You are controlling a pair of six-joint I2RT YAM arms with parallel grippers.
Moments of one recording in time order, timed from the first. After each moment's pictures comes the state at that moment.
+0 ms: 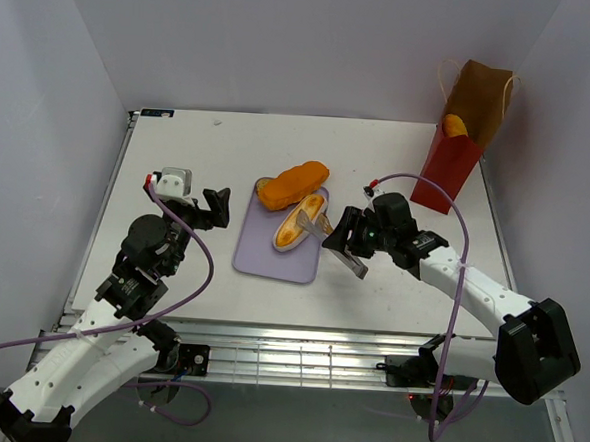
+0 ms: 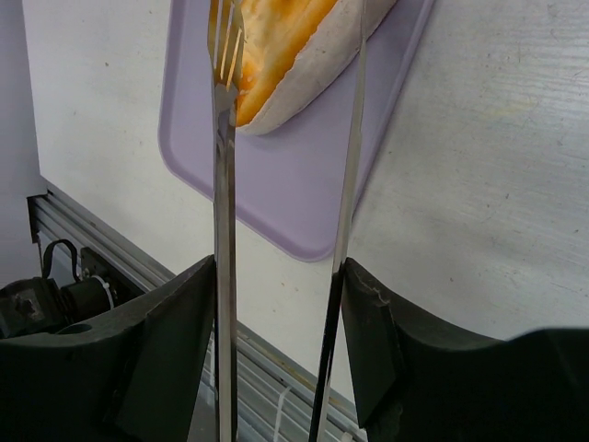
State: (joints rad) left arm -0.58 0.63 0.70 -0.02 -0.38 -0.09; right arm 0.58 1.23 0.77 -0.22 -0.28 0.68
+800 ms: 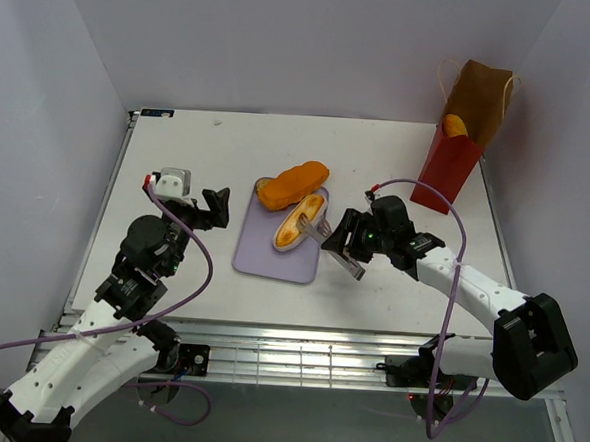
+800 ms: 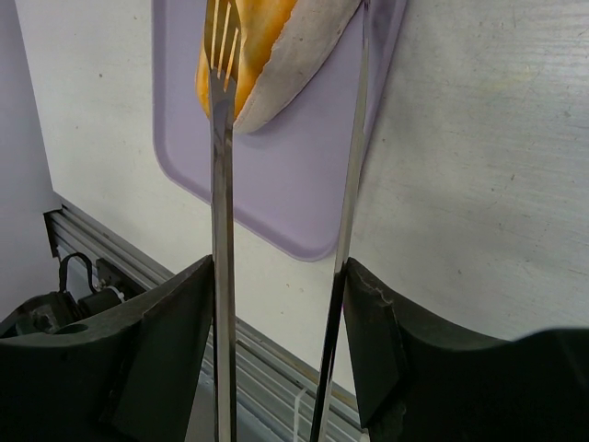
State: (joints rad) left arm -0.58 0.63 0.70 -0.02 -0.38 -0.09; right arm 0.58 1.26 0.74 -0.19 -0.28 0.76
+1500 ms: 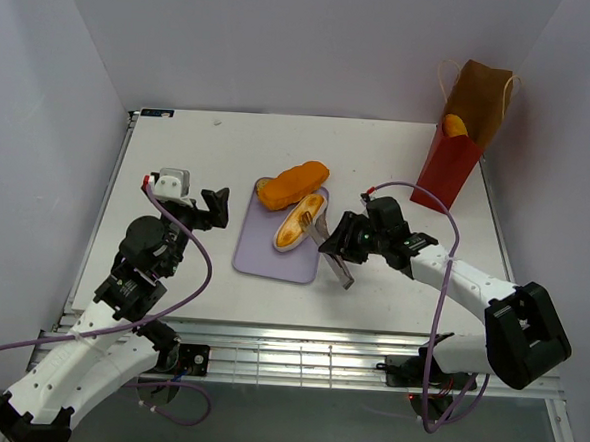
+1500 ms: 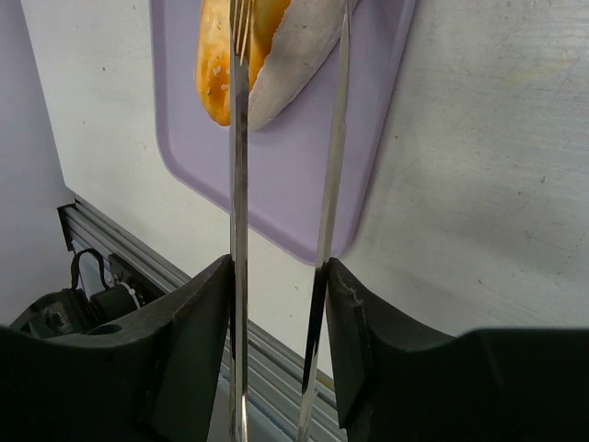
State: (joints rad) left arm -0.58 0.62 0.70 -0.02 -0.38 -0.09; right arm 0.58 1.32 0.72 -0.13 -0.31 0.80
